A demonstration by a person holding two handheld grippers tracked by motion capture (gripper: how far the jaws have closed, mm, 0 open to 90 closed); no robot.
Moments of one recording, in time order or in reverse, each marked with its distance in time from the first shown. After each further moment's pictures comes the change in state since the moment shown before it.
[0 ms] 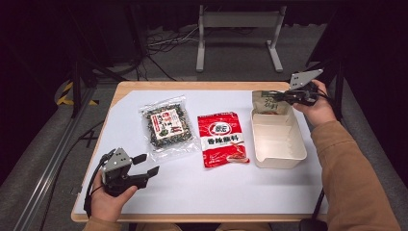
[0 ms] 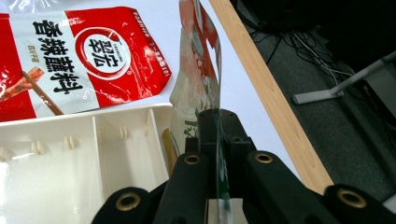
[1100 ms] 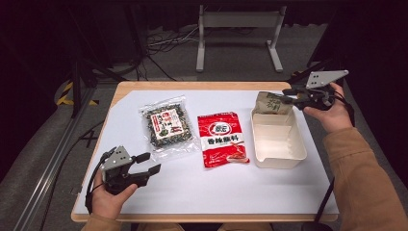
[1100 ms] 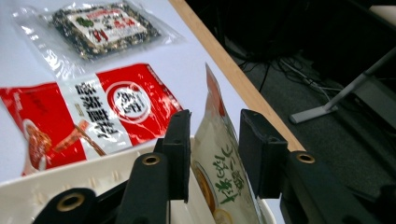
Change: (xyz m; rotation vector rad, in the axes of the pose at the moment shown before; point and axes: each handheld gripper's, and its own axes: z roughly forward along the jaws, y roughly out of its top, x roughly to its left) left arm -0.001 0.008 -0.001 -0.045 -0.039 0.001; right arm 0.027 0.010 -0.051 -0.158 -0.040 0.119
